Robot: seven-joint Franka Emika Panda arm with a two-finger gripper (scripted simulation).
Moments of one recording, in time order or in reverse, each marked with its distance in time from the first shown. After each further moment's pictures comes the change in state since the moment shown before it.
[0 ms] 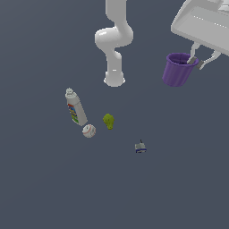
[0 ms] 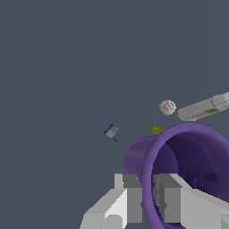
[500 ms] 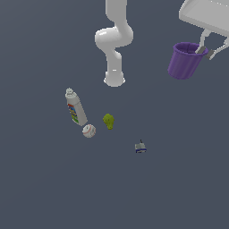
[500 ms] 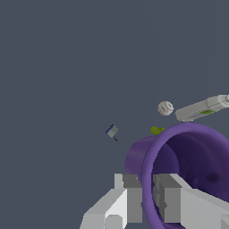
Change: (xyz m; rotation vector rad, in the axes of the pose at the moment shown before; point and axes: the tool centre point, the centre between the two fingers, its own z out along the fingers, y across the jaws) arm 0.003 -0.003 -0.027 -0.002 0.001 0.001
